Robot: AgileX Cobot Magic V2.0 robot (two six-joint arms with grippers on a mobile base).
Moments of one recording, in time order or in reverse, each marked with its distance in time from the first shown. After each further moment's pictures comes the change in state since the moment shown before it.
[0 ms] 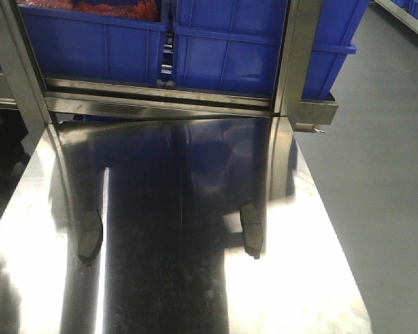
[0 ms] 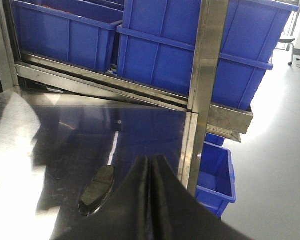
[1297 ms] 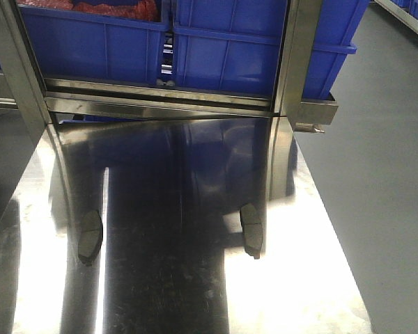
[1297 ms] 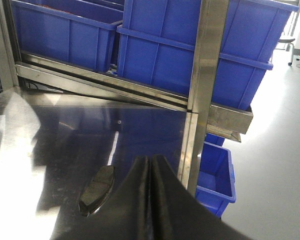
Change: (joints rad) left arm 0.000 0.000 0.000 0.000 0.000 0.000; right arm 0.000 0.000 0.000 0.000 0.000 0.000
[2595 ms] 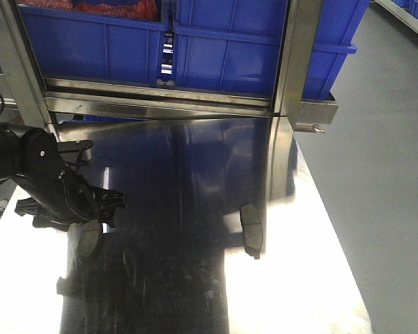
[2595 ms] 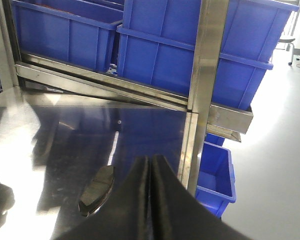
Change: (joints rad) left arm 0.000 1.415 -0.765 0.169 0.515 -0.404; right arm 0.000 0.000 0.000 0.000 0.000 0.000
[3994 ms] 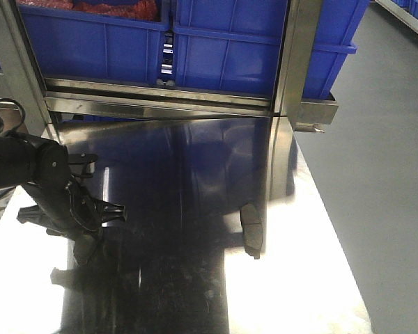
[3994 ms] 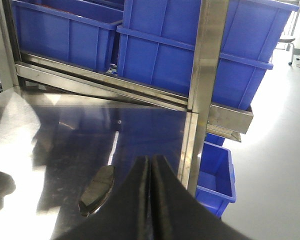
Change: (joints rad) left arm 0.000 0.069 -0.003 0.044 0.003 0.006; right arm 0.000 0.000 0.000 0.000 0.000 0.000
